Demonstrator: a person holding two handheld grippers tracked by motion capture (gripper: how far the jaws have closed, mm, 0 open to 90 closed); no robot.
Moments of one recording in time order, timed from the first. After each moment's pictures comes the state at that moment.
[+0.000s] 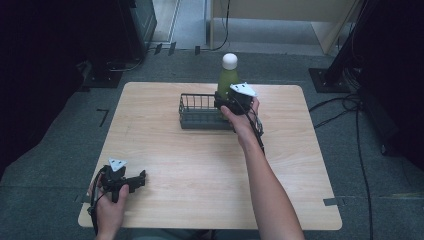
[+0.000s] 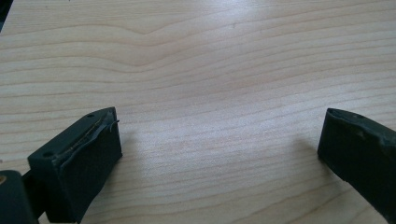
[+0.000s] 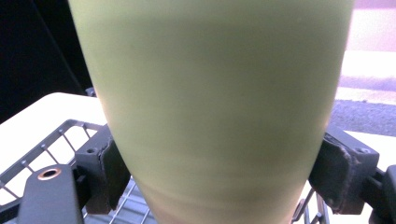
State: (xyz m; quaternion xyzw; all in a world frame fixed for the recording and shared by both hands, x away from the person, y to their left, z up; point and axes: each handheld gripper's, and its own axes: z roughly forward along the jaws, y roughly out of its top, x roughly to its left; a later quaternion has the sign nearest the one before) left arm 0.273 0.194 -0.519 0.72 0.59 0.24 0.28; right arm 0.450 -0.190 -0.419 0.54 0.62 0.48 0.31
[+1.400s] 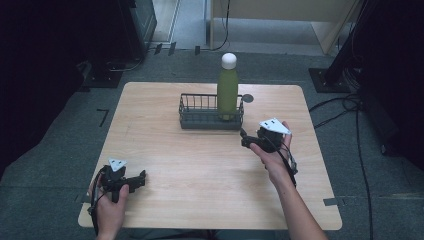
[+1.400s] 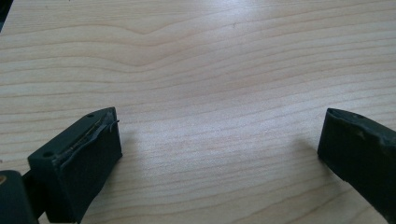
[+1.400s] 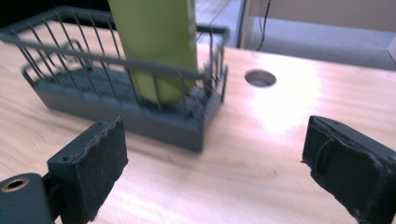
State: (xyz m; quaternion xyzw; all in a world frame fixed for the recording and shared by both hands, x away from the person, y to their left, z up) left arm 0.273 0.194 -0.519 0.72 0.59 0.24 0.28; right arm 0.335 -0.270 -0.453 0.53 0.66 0.43 0.31
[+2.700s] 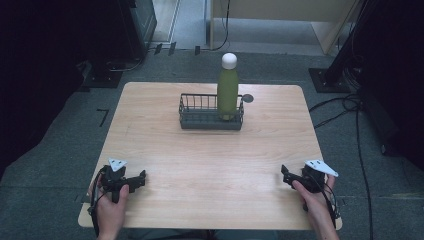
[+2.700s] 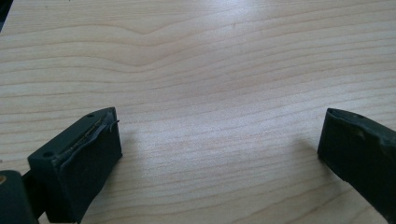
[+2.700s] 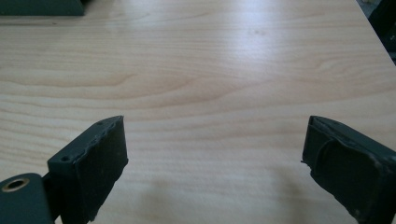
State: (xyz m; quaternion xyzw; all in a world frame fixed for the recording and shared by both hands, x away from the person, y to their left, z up) left arm 0.273 0.194 -0.519 0.72 0.59 0.24 0.28; right arm 0.236 -0.388 -0.521 0.63 0.63 0.37 0.27
